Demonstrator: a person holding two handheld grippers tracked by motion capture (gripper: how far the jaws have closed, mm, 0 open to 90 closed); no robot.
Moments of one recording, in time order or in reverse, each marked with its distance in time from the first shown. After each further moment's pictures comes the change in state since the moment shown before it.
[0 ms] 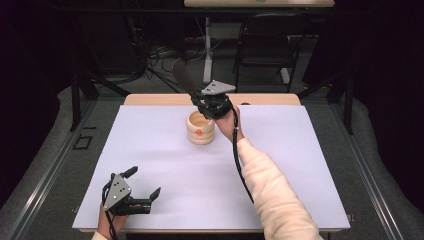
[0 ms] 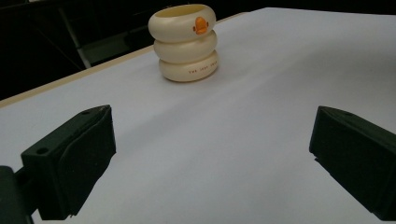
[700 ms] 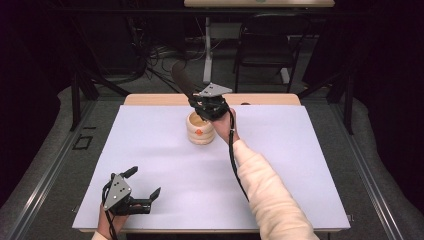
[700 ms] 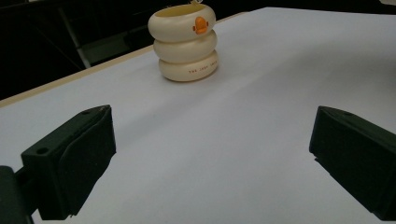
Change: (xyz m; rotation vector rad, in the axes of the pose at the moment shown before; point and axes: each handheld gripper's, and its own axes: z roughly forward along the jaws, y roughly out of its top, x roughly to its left) left arm 0.000 0.000 0.000 -0.001 -0.002 -0.001; right arm 0.002 -0.012 0.016 -0.019 0.008 0.031
